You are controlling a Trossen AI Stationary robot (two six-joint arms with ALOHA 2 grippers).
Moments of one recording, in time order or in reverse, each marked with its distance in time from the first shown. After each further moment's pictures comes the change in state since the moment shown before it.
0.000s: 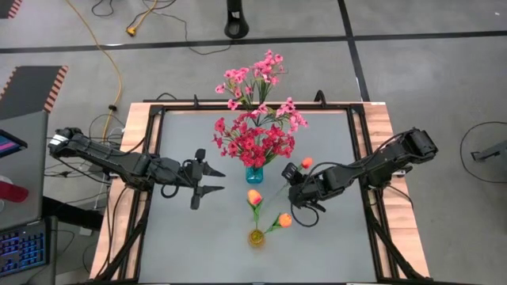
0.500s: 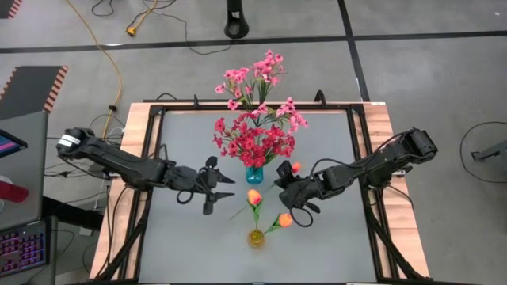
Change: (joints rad) left arm 0.000 0.212 0.000 0.127 0.003 -0.011; right arm -0.003 0.000 0.000 0.290 -0.001 0.082
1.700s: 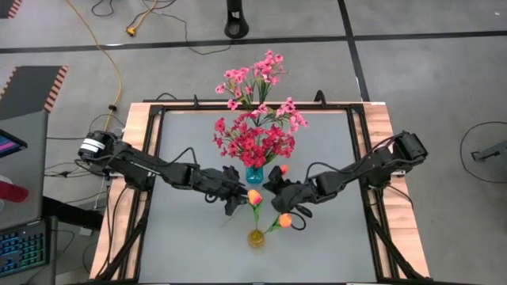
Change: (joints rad) left arm 0.082 0.316 0.111 0.120 0.209 -0.593; right arm 0.016 0.116 0.000 0.284 0.027 -0.158
